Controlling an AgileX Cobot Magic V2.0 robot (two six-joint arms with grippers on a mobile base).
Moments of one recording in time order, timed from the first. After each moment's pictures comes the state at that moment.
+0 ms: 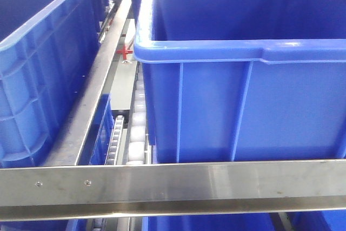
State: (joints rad) left arm -0.09 -0.01 0.01 -0.11 0.00 0.16; right arm 0.11 0.56 -0.57 -0.19 0.15 0.19
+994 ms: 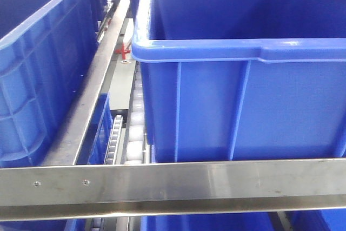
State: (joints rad) left arm -0.09 -0.01 0.01 -0.11 0.00 0.16; right arm 0.28 1.38 -1.11 -0.18 0.14 0.19
